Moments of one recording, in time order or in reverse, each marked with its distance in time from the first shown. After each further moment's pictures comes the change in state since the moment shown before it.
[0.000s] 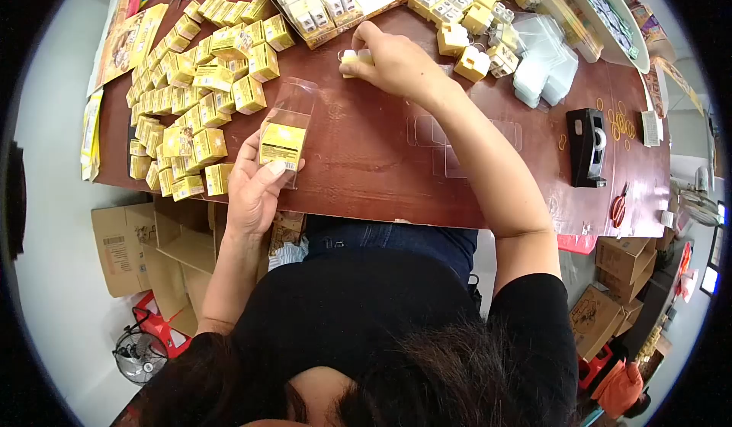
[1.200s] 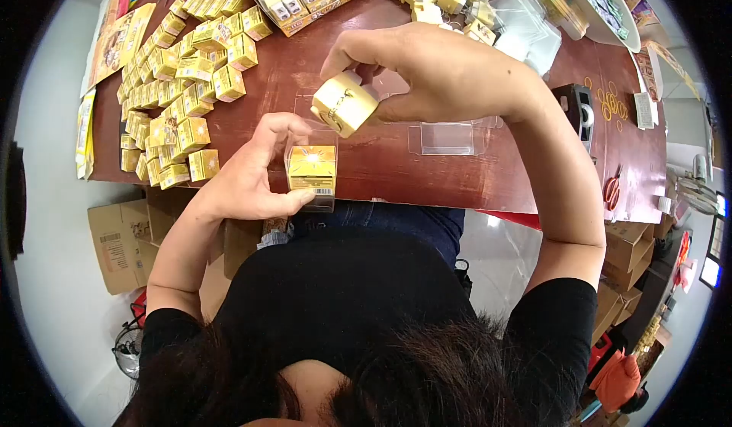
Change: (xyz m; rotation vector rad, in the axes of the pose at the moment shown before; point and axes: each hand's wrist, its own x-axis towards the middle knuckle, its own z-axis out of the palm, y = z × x) left_hand 0.010 0.040 0.045 0.867 -0.753 0.192; right_hand -0.083 -0.047 -0.099 0.069 -0.269 -0.557
